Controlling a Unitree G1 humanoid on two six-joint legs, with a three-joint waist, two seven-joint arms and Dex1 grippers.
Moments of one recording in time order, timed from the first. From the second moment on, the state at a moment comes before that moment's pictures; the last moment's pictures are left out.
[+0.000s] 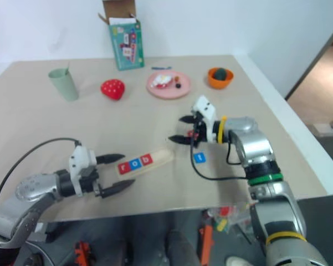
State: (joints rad) left arm -0.07 0.64 -0.01 -0.49 -0.50 0.44 -0.86; right arm -0.89 -0.56 0.14 0.57 0.16 0.32 1.01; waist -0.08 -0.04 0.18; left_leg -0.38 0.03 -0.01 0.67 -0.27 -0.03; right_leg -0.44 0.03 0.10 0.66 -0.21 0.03
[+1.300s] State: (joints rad) left arm -0.08 0.62 -0.04 -0.53 -0.50 0.44 -0.80; right arm -0.63 -0.37 -0.01 0.22 0.13 0.66 0.44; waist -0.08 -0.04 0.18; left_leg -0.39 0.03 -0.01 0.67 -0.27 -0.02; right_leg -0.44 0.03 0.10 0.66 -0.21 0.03
